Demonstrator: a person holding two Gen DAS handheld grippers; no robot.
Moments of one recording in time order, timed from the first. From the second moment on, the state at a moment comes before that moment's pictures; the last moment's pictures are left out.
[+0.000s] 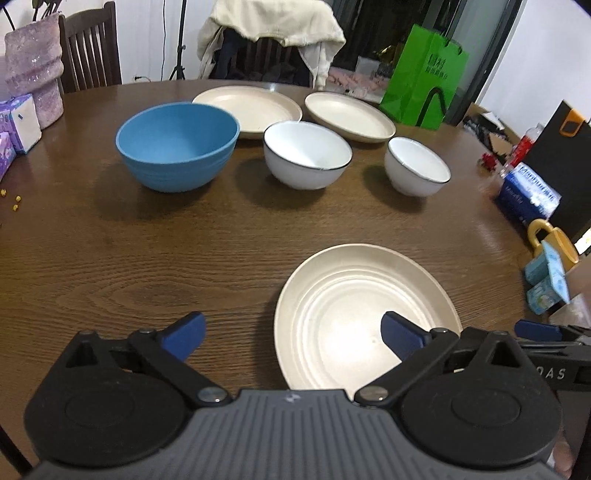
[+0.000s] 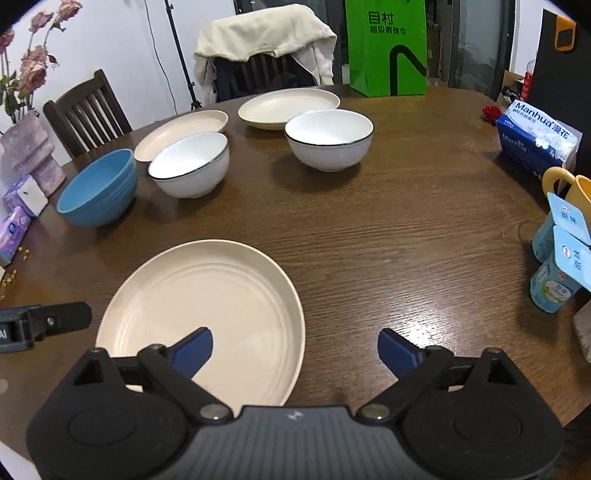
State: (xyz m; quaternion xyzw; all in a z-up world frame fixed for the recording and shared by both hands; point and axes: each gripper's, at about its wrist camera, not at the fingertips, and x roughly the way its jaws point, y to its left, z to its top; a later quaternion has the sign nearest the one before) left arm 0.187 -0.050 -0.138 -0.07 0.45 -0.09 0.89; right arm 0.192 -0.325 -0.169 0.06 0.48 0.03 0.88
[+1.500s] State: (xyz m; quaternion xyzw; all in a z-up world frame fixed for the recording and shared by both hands) left arm 0.115 -0.020 -0.028 -0.05 0.34 -0.03 0.94; right arm 0.129 -0.305 -0.057 0.05 0.40 0.06 0.91
